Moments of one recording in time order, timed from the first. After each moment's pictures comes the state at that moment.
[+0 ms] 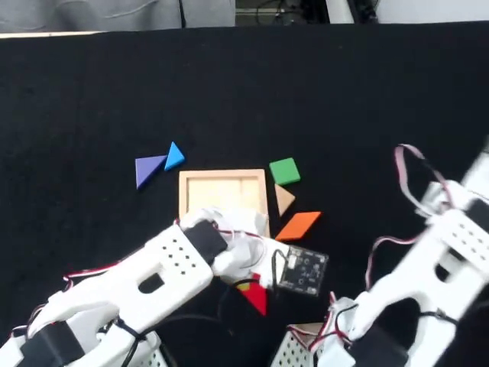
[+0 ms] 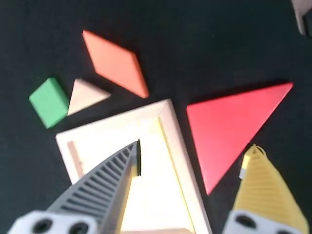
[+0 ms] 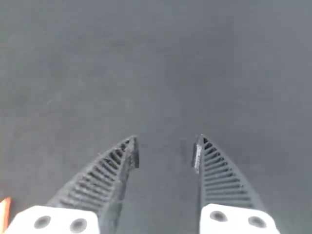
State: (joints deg) left arm 46.4 -27.4 45.3 54.1 -58.9; right arm 48.4 -28.6 36.1 58.9 7.6
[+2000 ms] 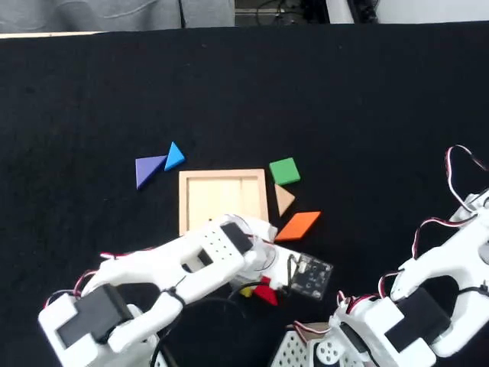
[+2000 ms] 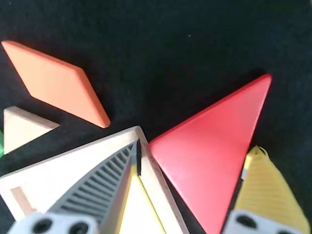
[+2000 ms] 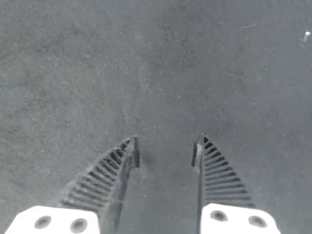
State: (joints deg) left arm 48.3 -4.2 45.1 39.3 -60.8; right arm 55.2 -8.6 25.1 57.7 10.2
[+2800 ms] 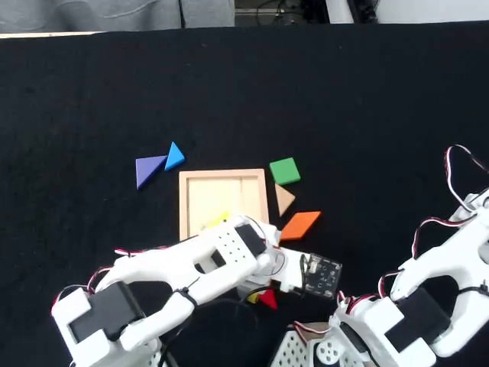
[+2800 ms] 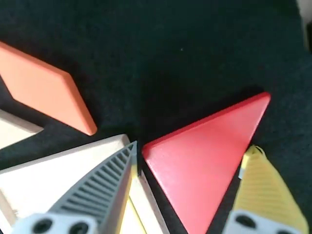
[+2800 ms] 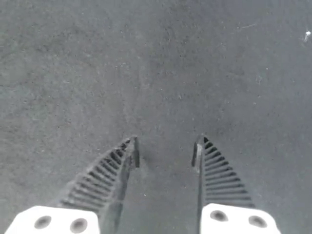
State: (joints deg) left arm 51.5 -0.8 40.7 45.2 -53.4; right arm 55.0 -8.6 25.1 57.7 10.2
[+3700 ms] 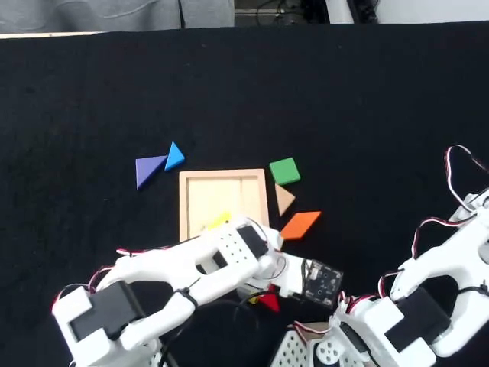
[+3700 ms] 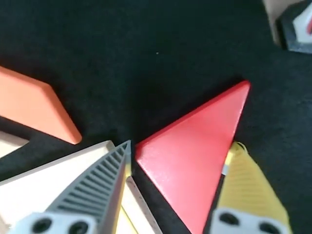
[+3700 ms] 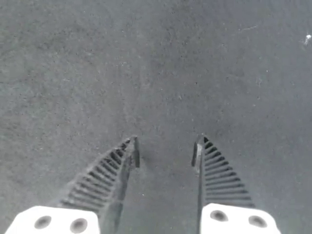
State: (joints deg) left arm 52.0 0.6 40.0 46.3 -57.0; right arm 55.0 -8.6 25.1 57.7 11.5
